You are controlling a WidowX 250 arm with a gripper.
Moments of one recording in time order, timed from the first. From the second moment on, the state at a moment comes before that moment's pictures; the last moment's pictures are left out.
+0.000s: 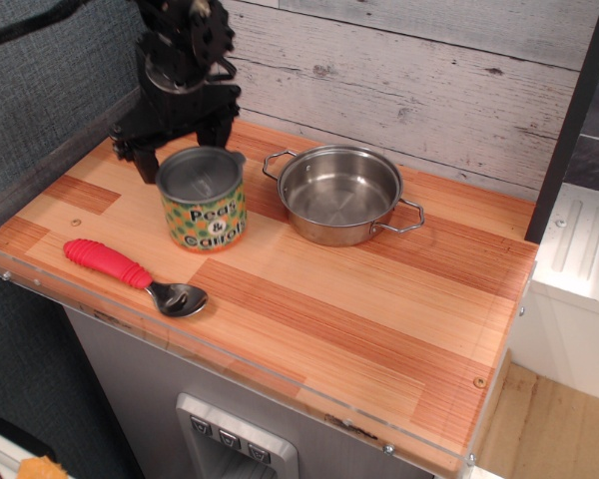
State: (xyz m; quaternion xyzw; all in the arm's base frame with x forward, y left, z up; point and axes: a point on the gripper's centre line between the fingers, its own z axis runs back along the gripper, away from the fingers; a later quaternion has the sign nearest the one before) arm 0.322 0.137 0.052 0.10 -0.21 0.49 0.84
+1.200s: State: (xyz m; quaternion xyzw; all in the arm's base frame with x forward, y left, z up) arm 0.300 0.081 0.049 0.09 -0.22 0.49 0.84
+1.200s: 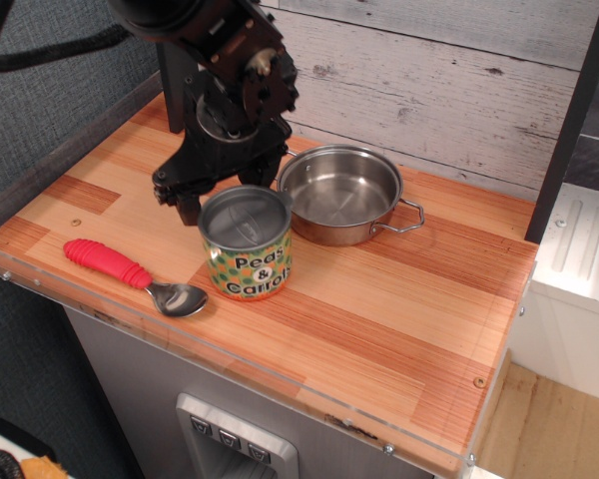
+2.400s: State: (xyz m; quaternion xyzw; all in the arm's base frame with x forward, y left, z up) arm 0.287 0.002 0.048 0.09 -0.24 0.46 0.85
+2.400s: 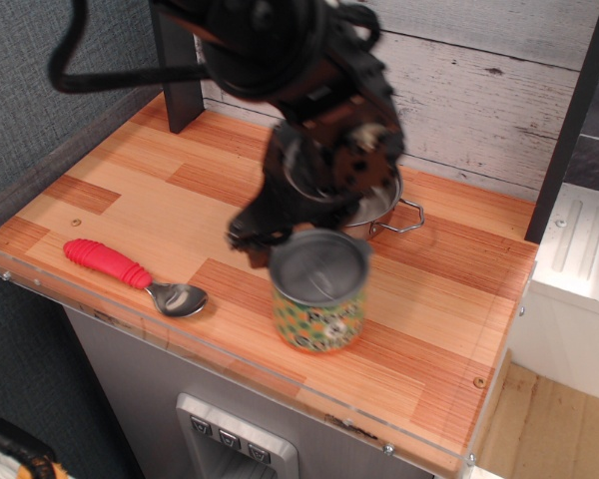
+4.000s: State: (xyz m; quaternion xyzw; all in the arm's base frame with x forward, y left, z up) arm 0.288 0.129 0.077 0.02 -0.14 0.61 0.78
